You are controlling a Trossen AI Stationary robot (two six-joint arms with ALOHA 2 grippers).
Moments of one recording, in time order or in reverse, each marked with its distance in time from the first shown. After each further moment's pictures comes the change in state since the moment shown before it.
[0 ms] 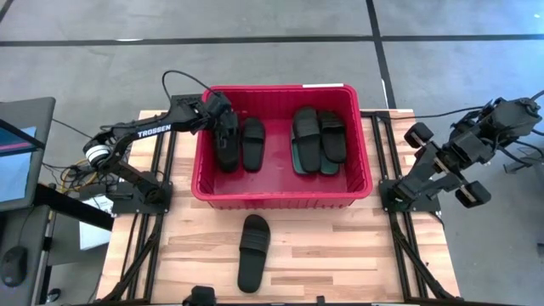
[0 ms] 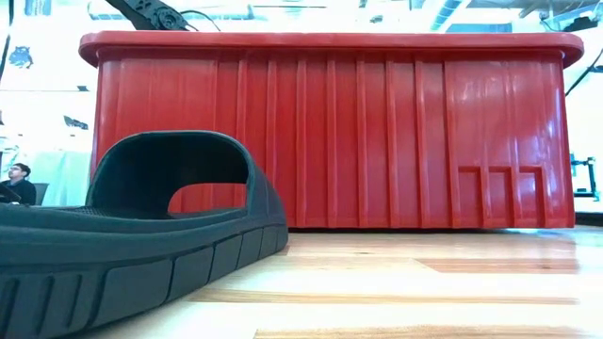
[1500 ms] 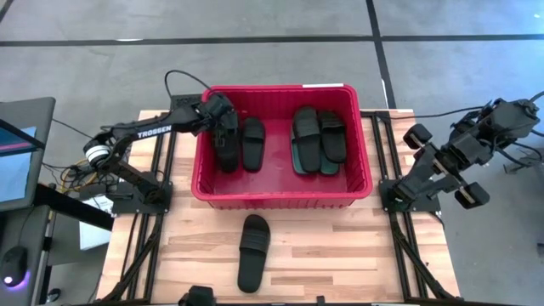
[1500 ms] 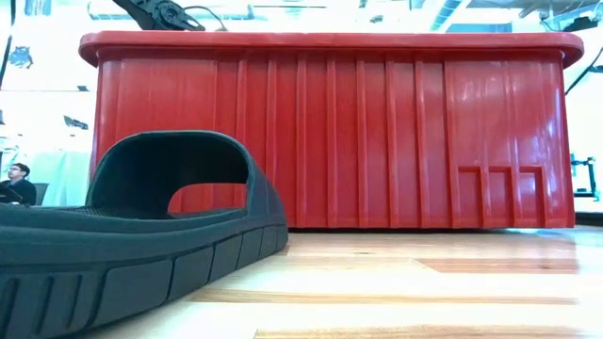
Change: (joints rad) left arm -0.039 0.000 0.027 -0.033 -0.170 0.030; right arm 0.000 0.006 0.000 -0.006 -0.003 0.008
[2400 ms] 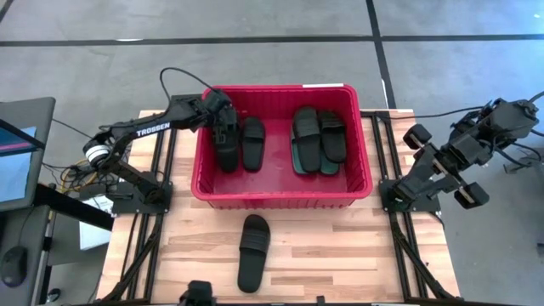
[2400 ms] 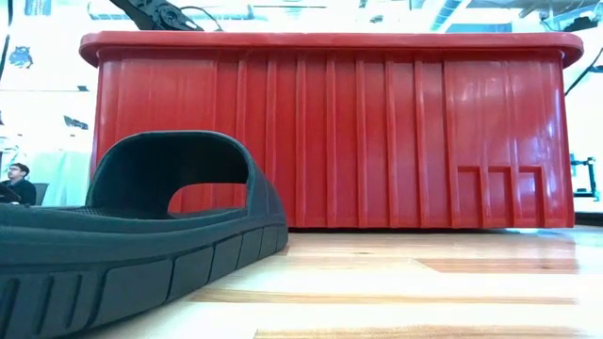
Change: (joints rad) left arm 0.054 0.000 0.009 0.032 0.086 -0.017; right arm 0.000 0.000 0.000 -0.012 0.000 0.000
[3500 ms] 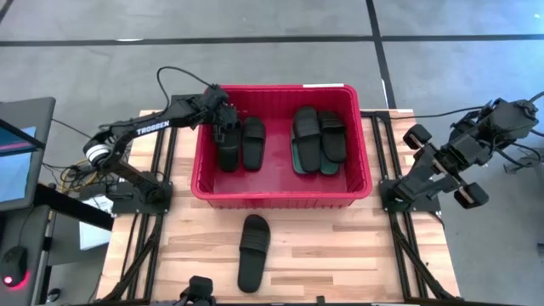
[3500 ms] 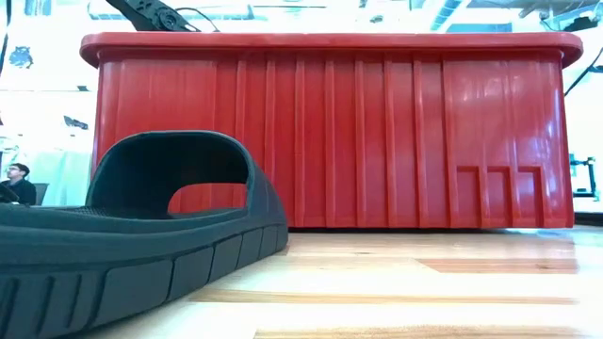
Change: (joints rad) left arm 0.040 0.006 -0.005 0.052 0.074 0.130; right arm 0.000 0.000 0.000 -0.003 0.000 -0.002
